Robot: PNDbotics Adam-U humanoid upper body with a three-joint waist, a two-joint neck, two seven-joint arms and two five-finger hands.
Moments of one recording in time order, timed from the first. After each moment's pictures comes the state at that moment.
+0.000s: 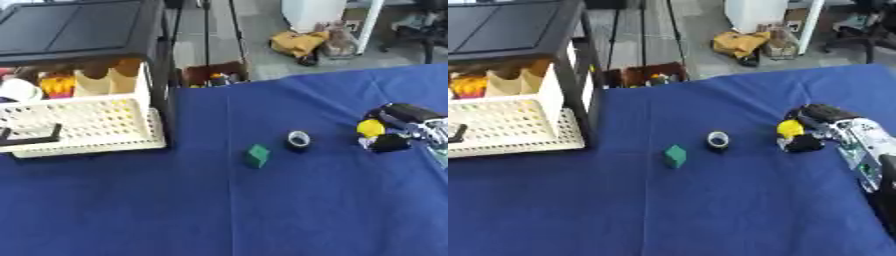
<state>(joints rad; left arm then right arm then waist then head) -0.59 0.70 0.03 -1.99 -0.46 0.33 0.14 -0.88 -0.71 0.08 -0.99 0.98 -0.08 0.43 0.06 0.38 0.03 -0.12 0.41</state>
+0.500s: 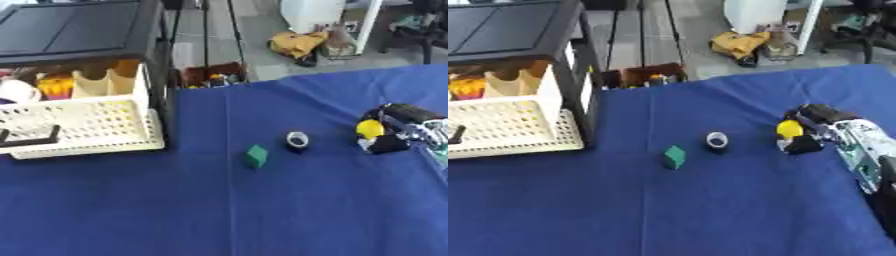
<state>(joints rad) -0.60 0.70 0.03 -1.99 -0.46 0.33 0.13 -0.88 -0.71 0.09 -1.02 0.95 -0.07 0.42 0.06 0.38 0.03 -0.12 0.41</state>
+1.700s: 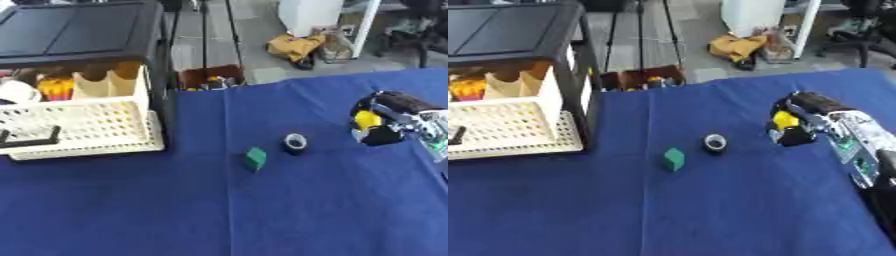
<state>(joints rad) -0.61 0.70 0.03 -1.99 -0.46 0.33 0.12 -0.89 -0.71 0.10 -1.11 0.88 -0.06 0.38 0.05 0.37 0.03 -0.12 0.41</state>
